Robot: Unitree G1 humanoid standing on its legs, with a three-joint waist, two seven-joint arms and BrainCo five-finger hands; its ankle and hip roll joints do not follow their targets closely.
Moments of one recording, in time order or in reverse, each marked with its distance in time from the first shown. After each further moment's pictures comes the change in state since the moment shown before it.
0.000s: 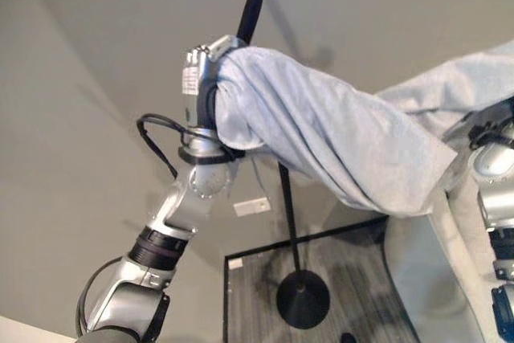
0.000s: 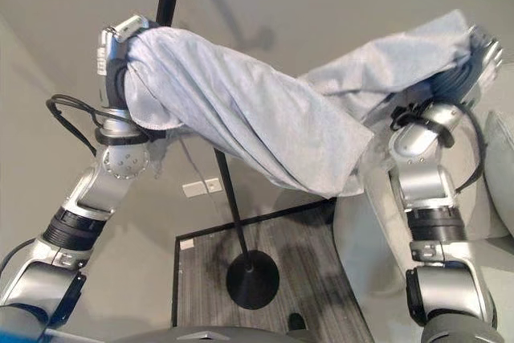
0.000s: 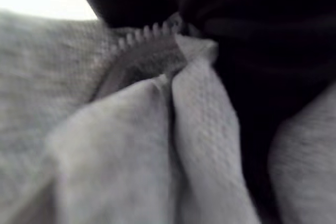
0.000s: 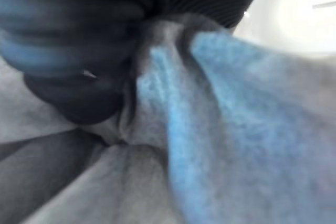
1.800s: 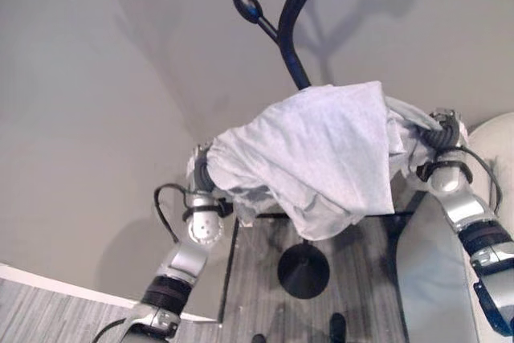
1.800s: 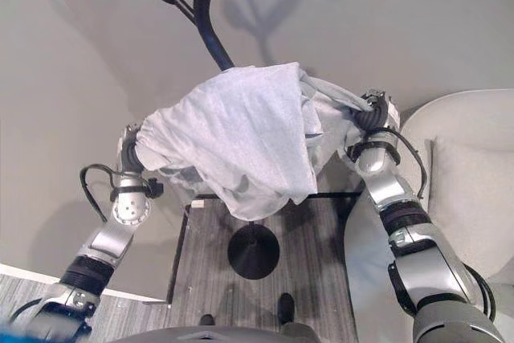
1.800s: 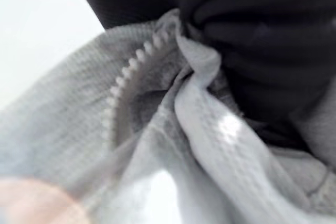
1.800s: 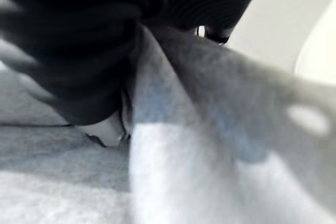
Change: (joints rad) left arm 0.353 -0.158 -0.009 0.282 -0.260 0.028 -0.080; right arm 0.023 0.112 0.325 0.401 0.157 -0.078 0.287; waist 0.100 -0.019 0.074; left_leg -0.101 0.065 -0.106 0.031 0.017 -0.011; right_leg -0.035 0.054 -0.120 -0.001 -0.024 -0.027
